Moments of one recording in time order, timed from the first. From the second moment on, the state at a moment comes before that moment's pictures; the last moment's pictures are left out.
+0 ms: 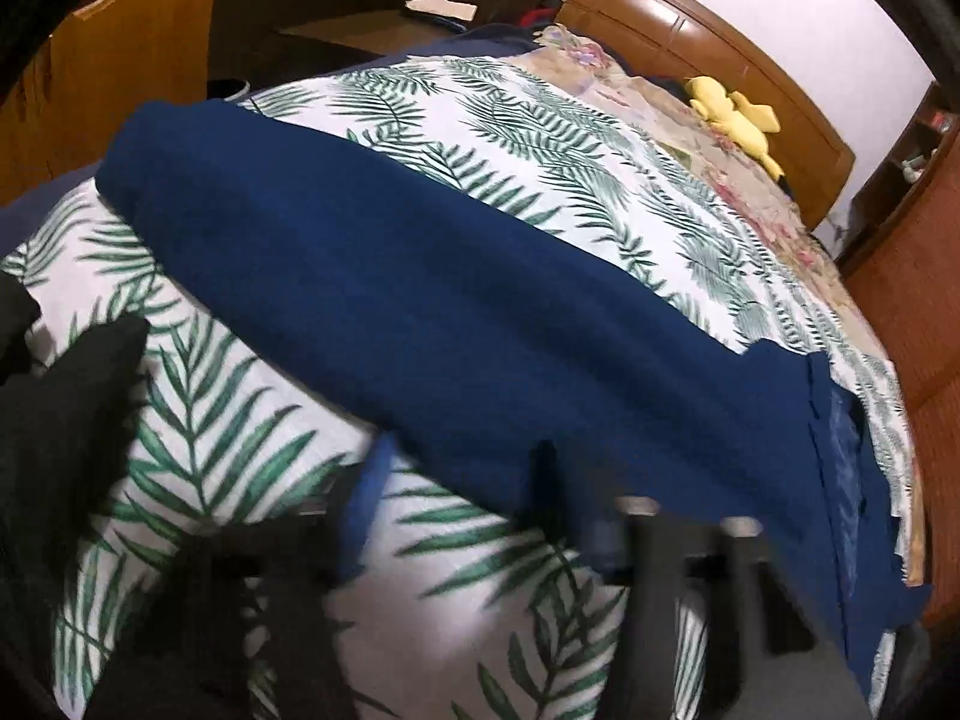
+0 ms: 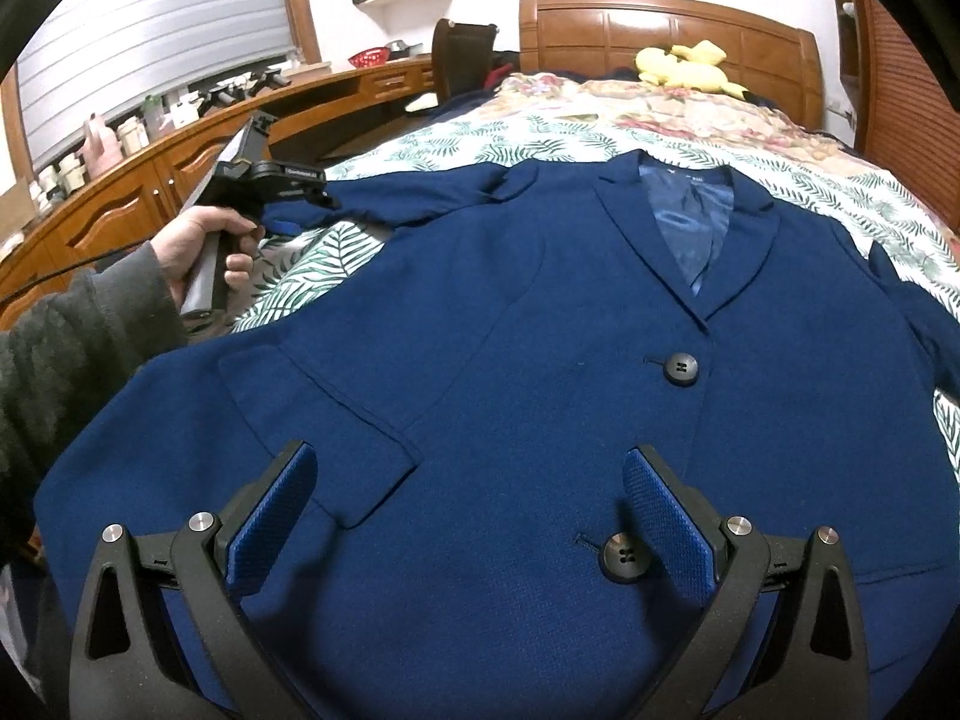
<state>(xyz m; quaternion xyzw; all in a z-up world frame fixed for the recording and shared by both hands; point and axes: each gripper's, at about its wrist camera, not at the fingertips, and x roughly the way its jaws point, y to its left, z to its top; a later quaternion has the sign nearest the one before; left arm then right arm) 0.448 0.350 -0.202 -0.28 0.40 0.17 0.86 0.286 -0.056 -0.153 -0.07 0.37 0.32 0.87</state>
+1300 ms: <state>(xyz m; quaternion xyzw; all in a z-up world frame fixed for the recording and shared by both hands) 0.445 0.329 -0.196 -0.25 0.44 0.12 0.85 0.284 -0.060 -0.158 -0.05 0.39 0.33 0.86</state>
